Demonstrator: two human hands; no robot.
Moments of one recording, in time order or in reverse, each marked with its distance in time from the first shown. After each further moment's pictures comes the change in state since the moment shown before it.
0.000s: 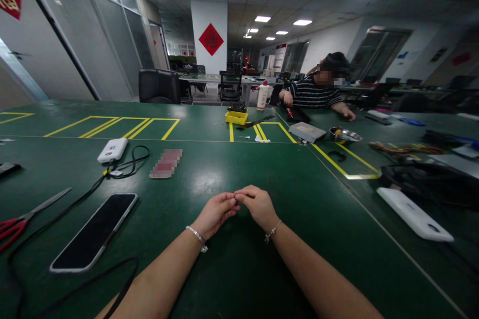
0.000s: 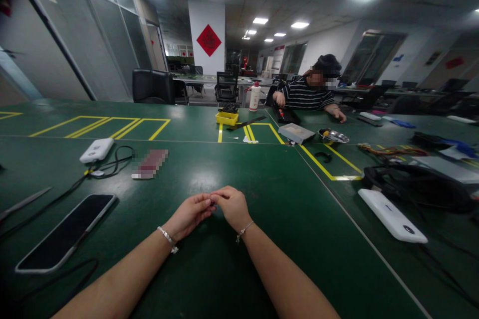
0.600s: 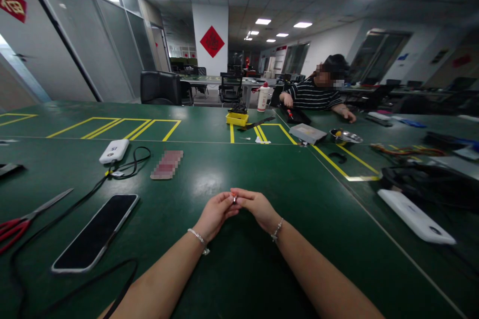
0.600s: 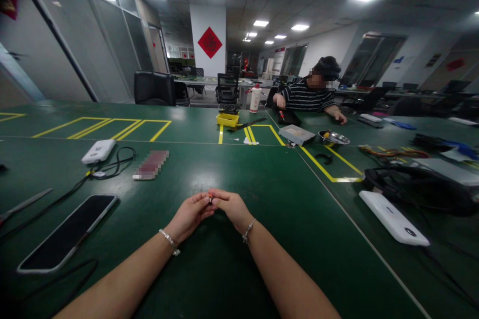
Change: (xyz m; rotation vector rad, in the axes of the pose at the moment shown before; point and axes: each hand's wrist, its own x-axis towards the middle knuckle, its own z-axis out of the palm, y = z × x) left_hand 0.000 -0.001 0.005 -0.030 0.091 0.060; right_hand 0.001 0.011 0.001 0.435 -0.241 0.277
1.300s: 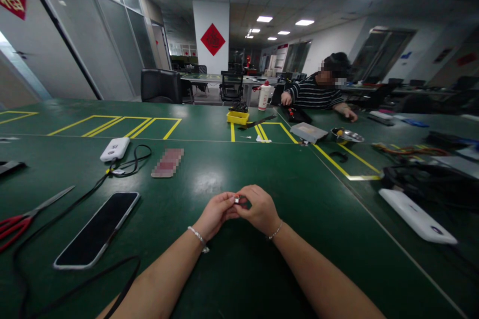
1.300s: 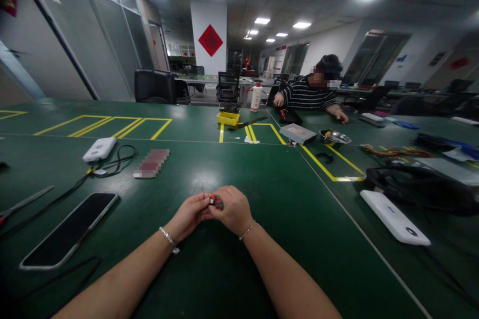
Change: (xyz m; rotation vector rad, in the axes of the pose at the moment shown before) left_hand -0.007 0.005 0.001 0.004 -0.116 -0.026; right_hand -0.012 -0.010 0.002 -1.073 0.157 -0.654
